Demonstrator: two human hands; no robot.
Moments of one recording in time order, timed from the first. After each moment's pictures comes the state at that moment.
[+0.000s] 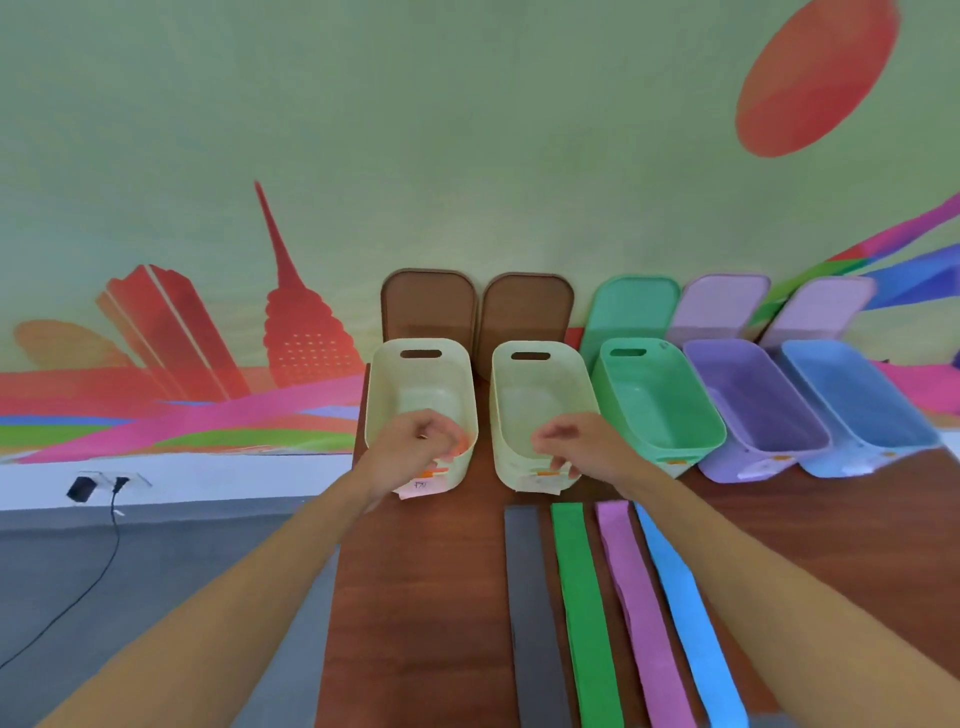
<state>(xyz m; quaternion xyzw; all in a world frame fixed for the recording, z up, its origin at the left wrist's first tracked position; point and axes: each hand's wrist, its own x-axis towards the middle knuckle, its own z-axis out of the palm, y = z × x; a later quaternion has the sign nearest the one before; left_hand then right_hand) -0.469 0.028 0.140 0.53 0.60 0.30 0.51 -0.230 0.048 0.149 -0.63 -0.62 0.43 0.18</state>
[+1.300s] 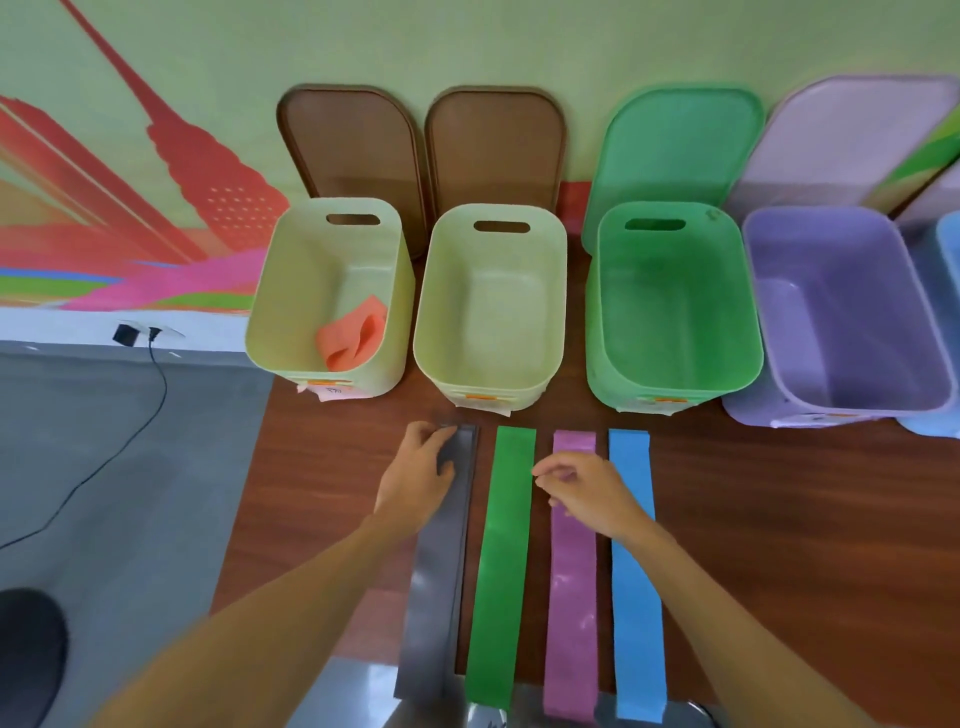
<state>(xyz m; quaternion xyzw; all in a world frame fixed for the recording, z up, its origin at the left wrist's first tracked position) -0.317 0.011 -0.054 0.57 0.75 0.09 0.32 -0.087 0.049 -0.023 -0.56 -0.62 0.55 0.04</state>
